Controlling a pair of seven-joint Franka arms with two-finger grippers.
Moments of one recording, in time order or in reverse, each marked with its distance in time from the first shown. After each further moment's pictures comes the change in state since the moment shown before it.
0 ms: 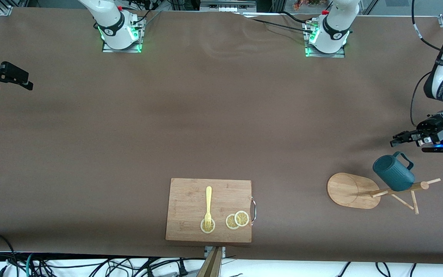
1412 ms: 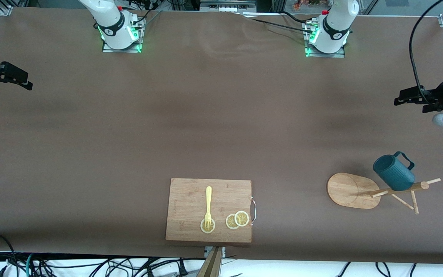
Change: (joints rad) left arm -0.521 -0.443 -0.056 0.385 1.432 0.069 -0.304; right arm -0.001 0.000 -0.001 0.000 0.000 0.000 0.000
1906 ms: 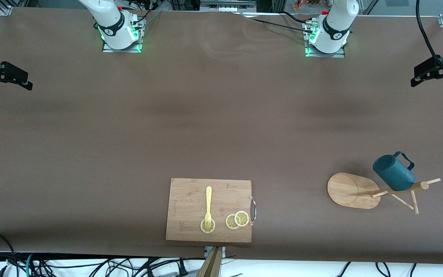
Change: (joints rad) left arm -0.028 -0.115 -0.015 0.047 0.022 -0.070 -0.181; right arm 0.000 0.000 0.000 0.000 0.000 0.000 0.000
